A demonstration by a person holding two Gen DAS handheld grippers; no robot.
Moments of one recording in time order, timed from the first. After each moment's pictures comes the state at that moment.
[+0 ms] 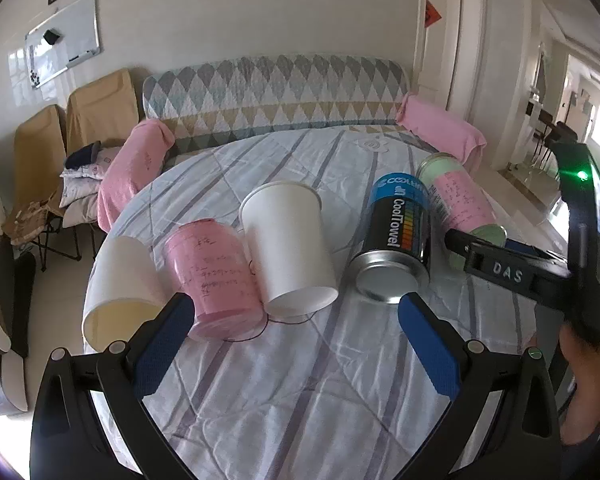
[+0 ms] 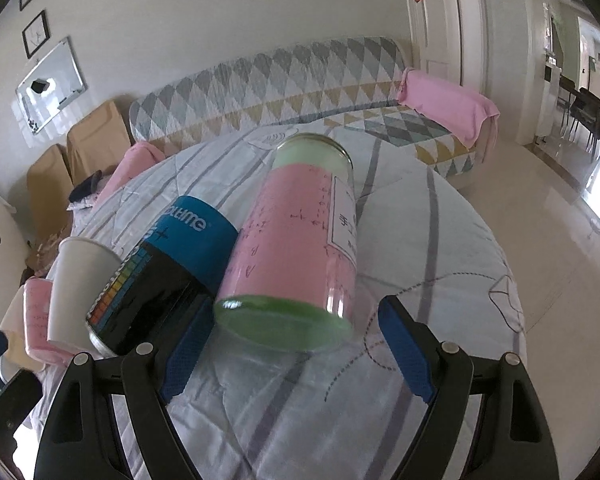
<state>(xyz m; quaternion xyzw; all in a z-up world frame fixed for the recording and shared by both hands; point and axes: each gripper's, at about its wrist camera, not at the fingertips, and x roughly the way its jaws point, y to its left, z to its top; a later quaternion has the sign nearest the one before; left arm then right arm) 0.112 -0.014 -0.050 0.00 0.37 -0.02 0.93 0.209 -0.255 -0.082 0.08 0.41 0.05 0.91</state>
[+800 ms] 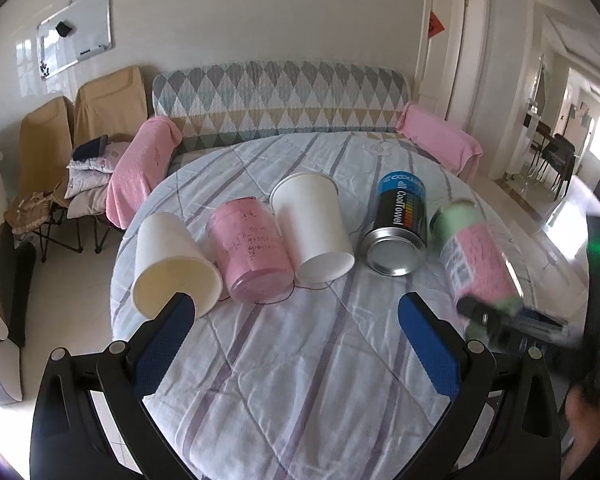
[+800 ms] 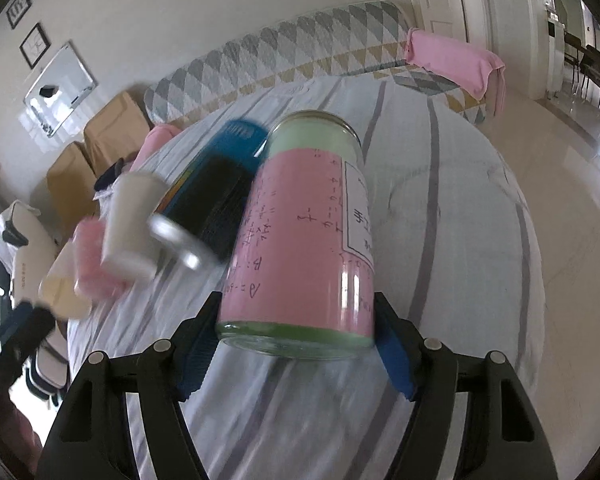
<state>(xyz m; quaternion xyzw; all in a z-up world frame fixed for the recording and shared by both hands) 0.066 0.013 -0.035 -0.02 0.36 -0.02 0.93 0.123 -0.247 -0.085 0.13 0.45 0.08 0.88</state>
